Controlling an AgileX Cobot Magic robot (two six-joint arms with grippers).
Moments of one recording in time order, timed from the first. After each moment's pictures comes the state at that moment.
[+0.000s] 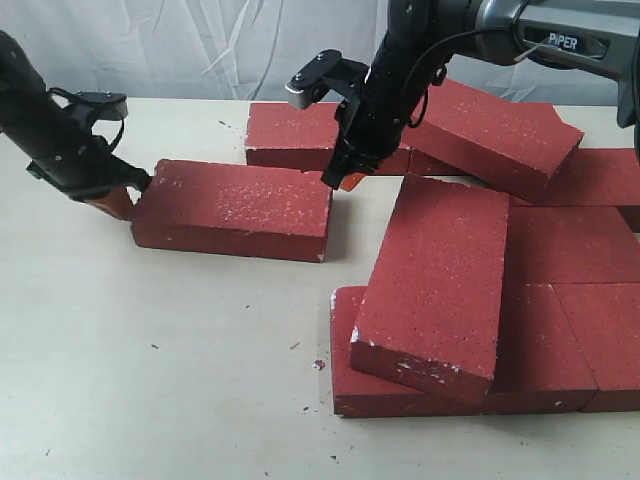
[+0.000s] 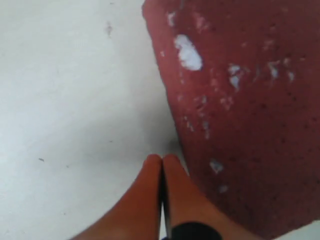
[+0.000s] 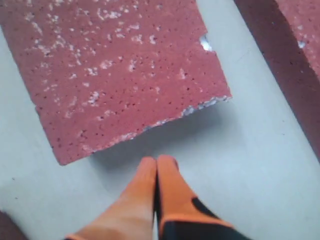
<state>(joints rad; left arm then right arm) -0.01 2.12 -1.44 -0.41 0.84 0.58 0.44 2.22 -1.85 0.25 1.04 -0.72</state>
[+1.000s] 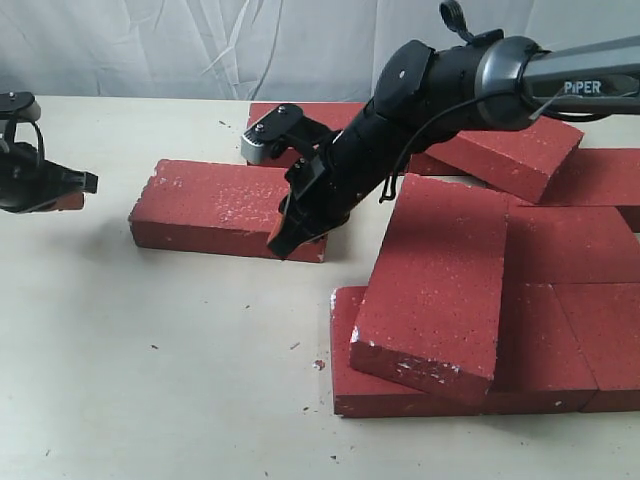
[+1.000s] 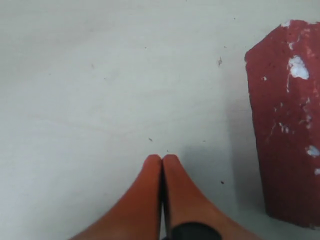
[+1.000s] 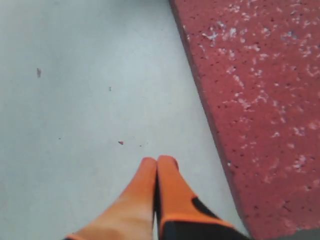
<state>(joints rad) 0.16 1.94 -1.03 -1.07 0.40 1.16 0.55 2.07 -1.43 0.73 0.78 -1.05</state>
